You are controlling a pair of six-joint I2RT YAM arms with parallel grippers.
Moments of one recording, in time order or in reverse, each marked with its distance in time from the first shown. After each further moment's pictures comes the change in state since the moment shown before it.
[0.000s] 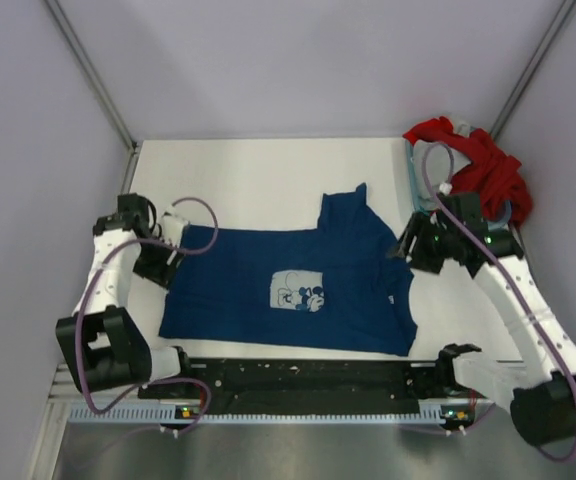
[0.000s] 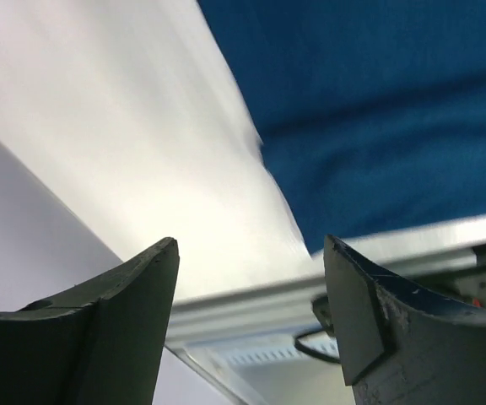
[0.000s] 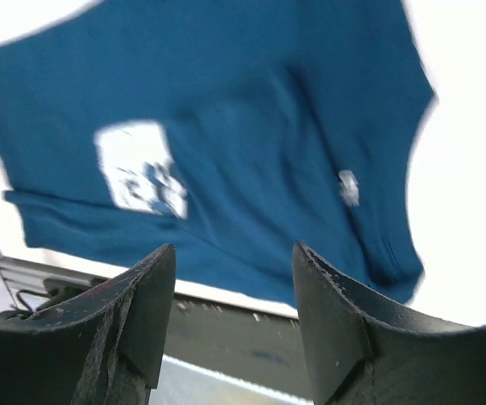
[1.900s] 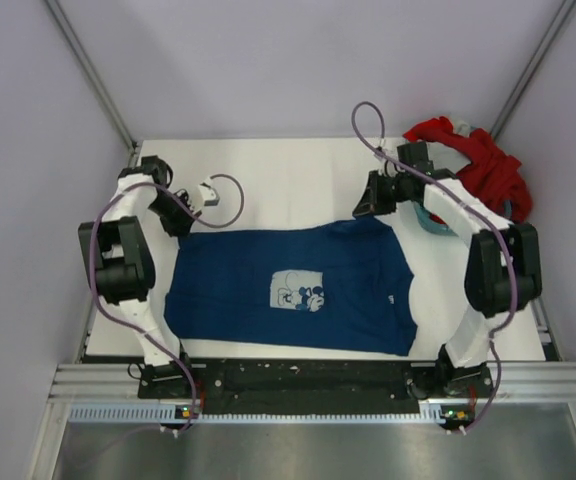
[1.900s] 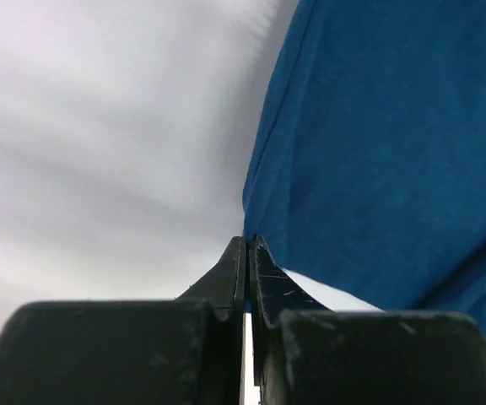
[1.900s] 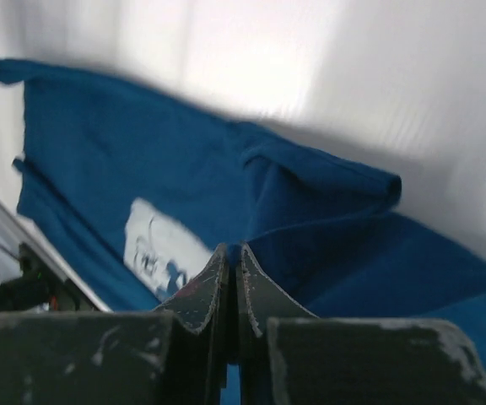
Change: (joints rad) left arm -0.061 0.727 0.623 0.038 0.368 0.557; right arm 0.015 0.917 0.546 0.440 -0.354 -0.385
